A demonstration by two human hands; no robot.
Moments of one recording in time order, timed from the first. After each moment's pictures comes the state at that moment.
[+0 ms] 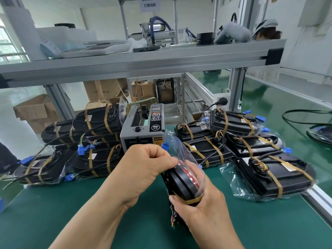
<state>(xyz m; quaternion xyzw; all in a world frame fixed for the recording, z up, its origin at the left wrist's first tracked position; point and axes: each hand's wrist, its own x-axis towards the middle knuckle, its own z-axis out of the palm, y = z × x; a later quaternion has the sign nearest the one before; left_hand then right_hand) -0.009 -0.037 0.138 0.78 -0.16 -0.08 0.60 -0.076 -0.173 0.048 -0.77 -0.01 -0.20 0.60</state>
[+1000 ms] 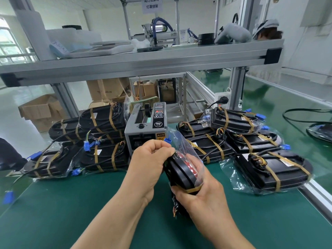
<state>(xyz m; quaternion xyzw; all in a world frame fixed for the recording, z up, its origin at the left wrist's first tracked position) -0.012 -0.052 0.110 0.71 -0.04 -0.02 0.70 -0.077 -0.176 0.051 -0.80 -0.01 -0.19 0.57</state>
